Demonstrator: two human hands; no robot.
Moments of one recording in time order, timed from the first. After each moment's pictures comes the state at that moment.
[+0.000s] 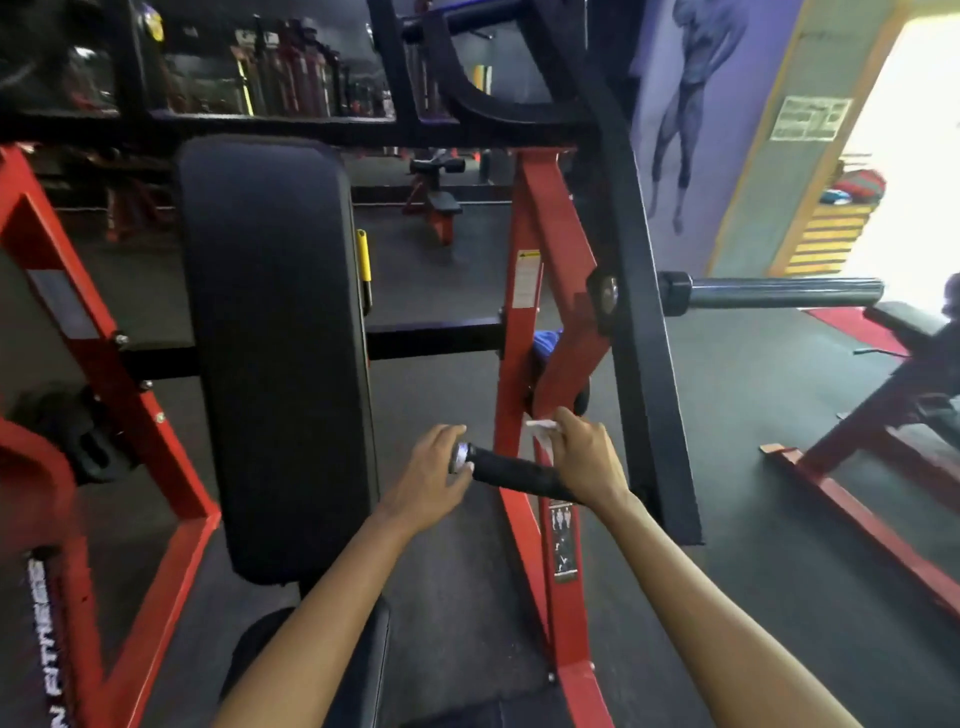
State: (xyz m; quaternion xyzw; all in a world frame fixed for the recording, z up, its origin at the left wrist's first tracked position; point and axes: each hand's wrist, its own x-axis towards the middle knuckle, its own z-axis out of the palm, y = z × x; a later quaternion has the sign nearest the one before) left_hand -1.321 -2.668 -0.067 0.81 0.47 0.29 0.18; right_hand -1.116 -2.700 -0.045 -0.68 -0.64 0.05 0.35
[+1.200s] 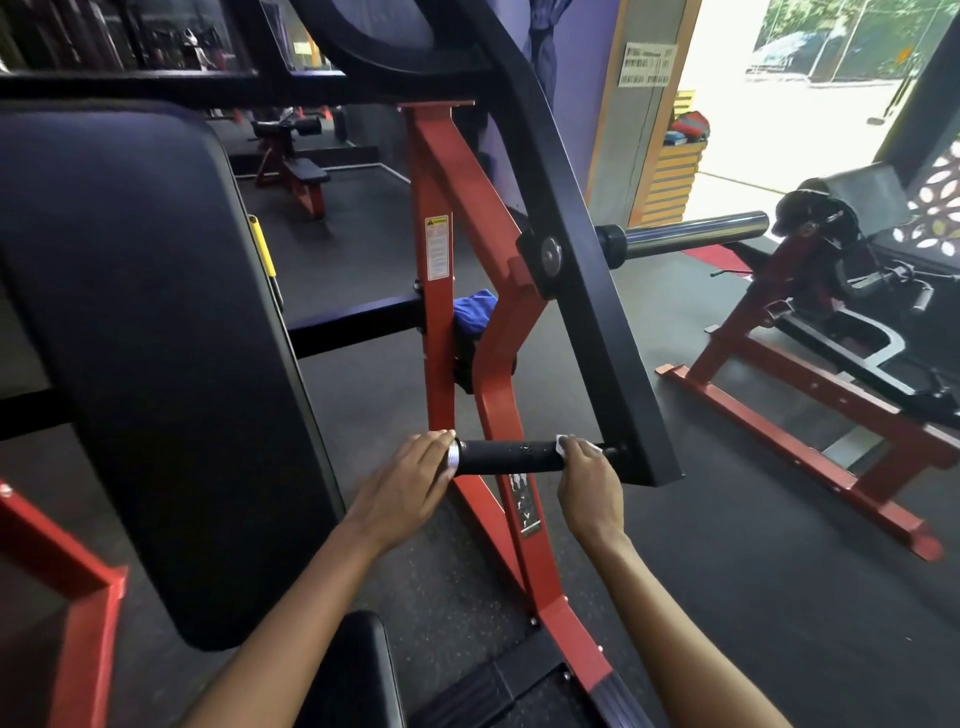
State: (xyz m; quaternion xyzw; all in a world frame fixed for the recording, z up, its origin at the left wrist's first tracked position) left_hand -1.356 -2.608 -0.097 0.94 0.27 0.21 0.08; right_hand -1.152 -2.723 -0.112 -0.85 -0.44 -0.05 0.29
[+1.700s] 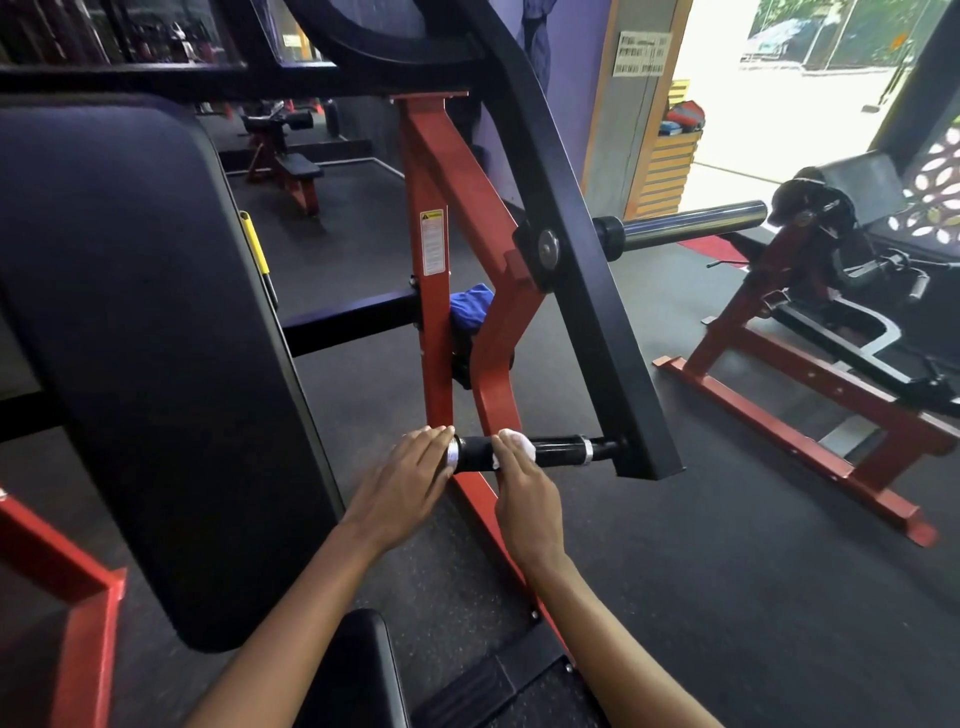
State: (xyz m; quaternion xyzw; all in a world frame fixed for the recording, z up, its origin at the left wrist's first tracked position) left_hand -1.359 -2.606 -0.100 0.94 0.26 0.22 0.02; right_hand -1.221 -2.703 -0.124 -0.77 -0.52 -0.07 0.36
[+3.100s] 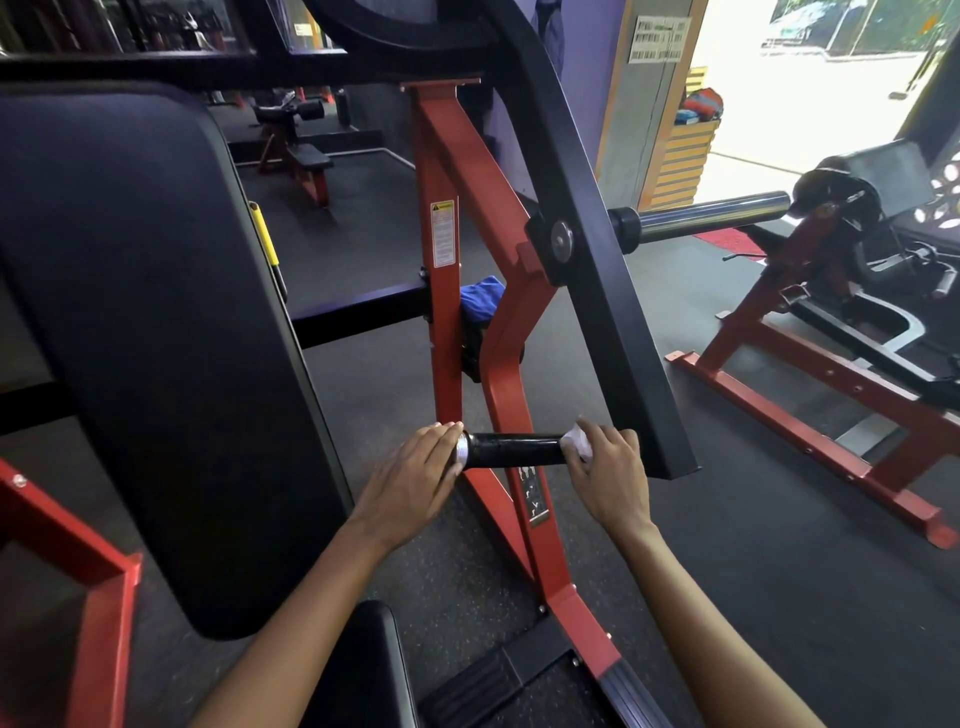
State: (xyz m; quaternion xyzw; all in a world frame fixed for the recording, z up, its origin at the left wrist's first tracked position) left_hand -1.359 -2.604 -0.105 0.94 0.24 0.25 0.00; right_hand -1.137 -2.724 -0.112 -0.83 -0.46 -0.10 0.31
